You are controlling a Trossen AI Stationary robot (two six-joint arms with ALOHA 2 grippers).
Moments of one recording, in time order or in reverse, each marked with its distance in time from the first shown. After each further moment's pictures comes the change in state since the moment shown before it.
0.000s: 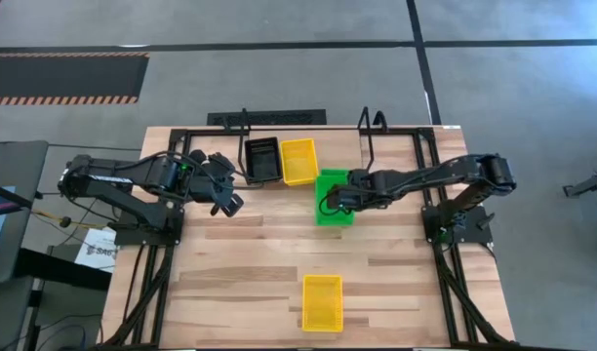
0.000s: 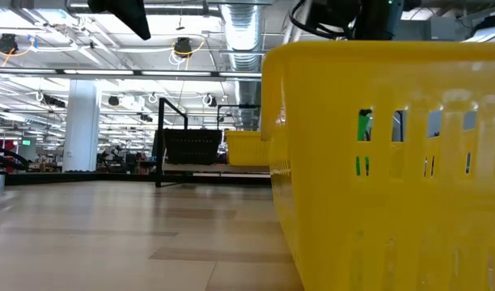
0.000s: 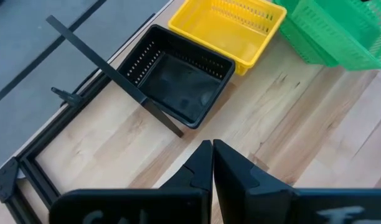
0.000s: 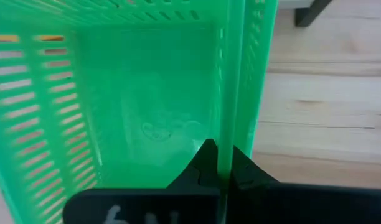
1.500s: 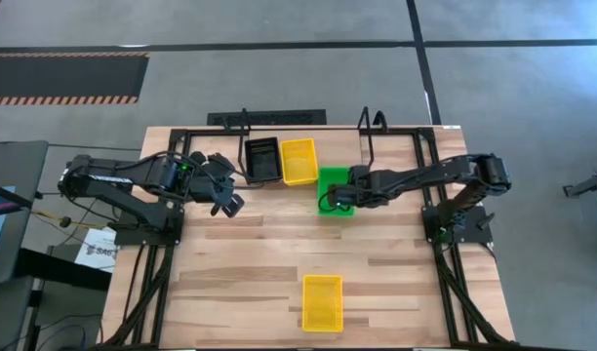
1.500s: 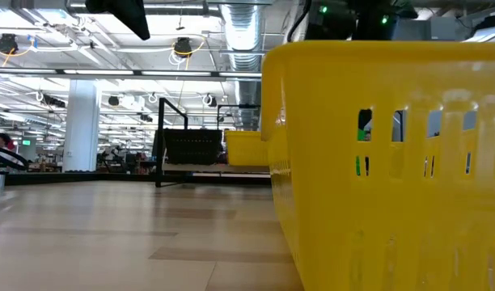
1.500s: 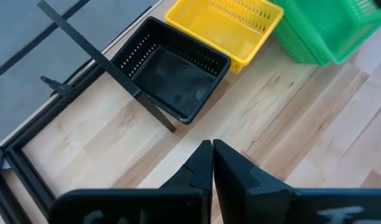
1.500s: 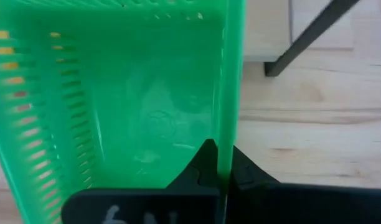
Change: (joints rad) left arm 0.000 0.000 0.000 0.001 0.026 -0.051; right arm -0.029 0.041 -0.033 0.028 0.164 -0.030
